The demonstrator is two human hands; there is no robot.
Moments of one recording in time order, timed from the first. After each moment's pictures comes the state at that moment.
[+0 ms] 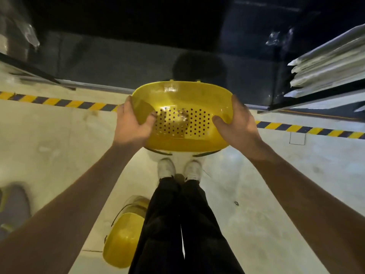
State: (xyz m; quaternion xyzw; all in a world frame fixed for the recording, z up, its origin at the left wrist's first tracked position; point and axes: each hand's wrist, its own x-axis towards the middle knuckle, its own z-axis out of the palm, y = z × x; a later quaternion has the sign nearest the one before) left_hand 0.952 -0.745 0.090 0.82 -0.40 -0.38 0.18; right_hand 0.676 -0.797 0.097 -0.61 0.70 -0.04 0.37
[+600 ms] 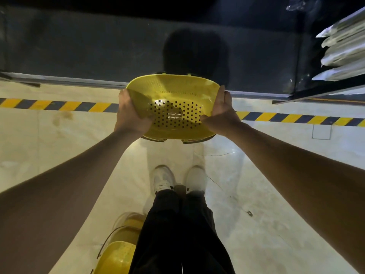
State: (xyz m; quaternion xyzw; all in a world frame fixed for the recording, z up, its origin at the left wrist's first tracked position) left_hand 0.961 -0.804 -0.130 0.79 -0.42 -0.42 0.16; right_hand 0.697 -0.843 -0.143 -0.61 0.68 0.06 0.40
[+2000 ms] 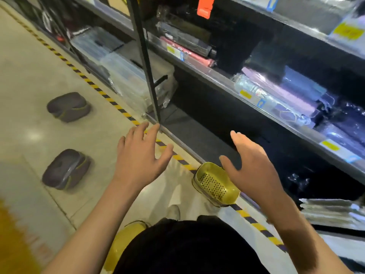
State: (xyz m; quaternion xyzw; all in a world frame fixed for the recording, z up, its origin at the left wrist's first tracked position) left_hand 1.032 -0.559 0.507 0.90 -0.41 -0.05 0.14; right_hand 0.821 -0.723 0.509 -0.90 0.39 -0.06 0.20
